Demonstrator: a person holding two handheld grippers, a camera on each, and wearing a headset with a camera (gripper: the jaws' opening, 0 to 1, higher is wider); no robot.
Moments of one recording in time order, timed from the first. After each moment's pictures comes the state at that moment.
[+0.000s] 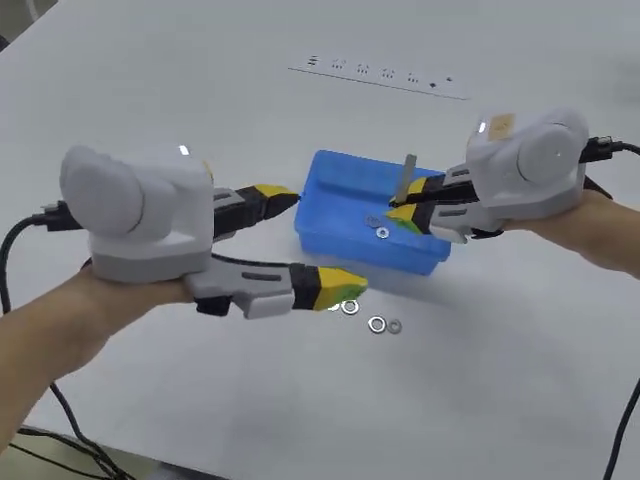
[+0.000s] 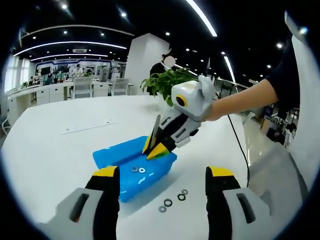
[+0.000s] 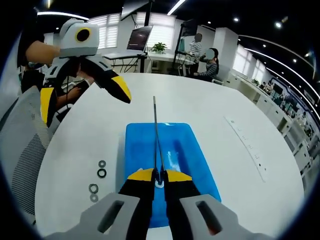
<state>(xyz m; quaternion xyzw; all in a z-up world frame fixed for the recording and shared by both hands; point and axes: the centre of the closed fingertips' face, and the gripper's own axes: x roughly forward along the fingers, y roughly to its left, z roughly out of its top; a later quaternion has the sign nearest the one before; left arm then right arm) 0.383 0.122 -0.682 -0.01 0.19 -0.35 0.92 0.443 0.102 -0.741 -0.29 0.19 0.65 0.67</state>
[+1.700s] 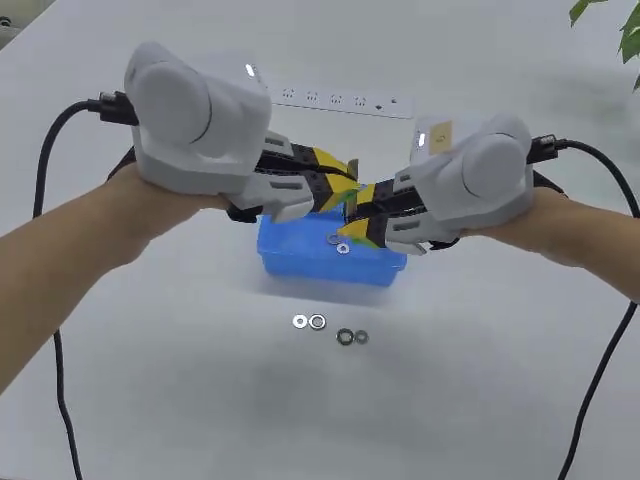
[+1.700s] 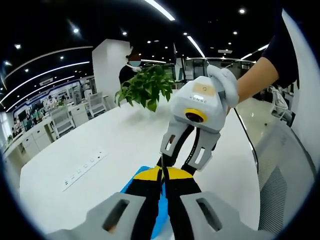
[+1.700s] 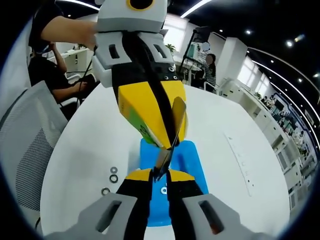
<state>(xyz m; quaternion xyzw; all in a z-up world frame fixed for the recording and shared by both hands) 0.419 0.089 -0.636 0.14 0.15 -0.44 0.87 0.417 0.109 -0.706 -0.33 0.15 0.65 0.66</state>
